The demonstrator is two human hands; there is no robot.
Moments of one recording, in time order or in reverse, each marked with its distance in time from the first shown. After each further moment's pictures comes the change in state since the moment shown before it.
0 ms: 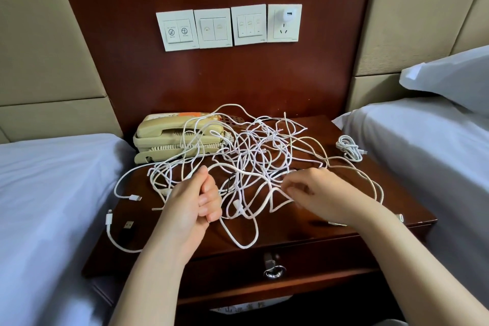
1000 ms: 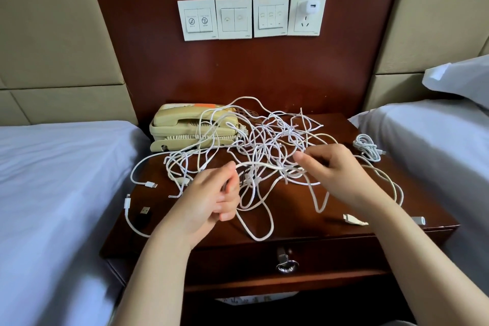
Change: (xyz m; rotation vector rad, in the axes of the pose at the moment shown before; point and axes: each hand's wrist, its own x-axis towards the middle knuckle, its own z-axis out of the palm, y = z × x) left_hand -0.003 0.007 -0.011 0.261 -0.263 -0.018; right_hand 0.014 -0.011 -0.001 0.390 0.297 -0.023
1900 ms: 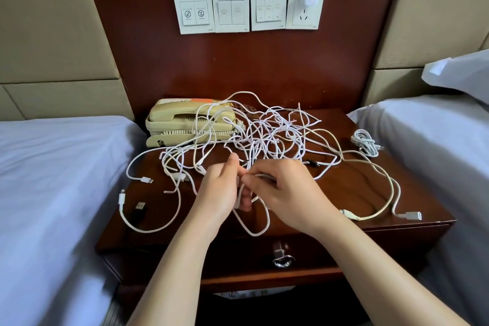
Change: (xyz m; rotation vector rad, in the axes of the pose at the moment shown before) left_hand 0.021 -0.012 0.027 0.276 0.355 0.023; right_hand -0.014 -0.048 0.046 -0.012 -0.126 -0.129
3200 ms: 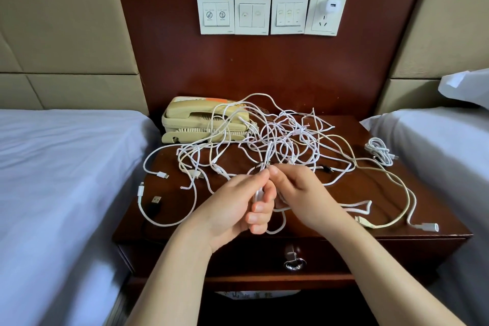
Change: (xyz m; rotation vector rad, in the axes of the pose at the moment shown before) left_hand -0.025 0.009 -0.022 -0.348 -0.568 -0.155; right_hand 0.005 0.020 0.015 0.350 -0.015 0.099
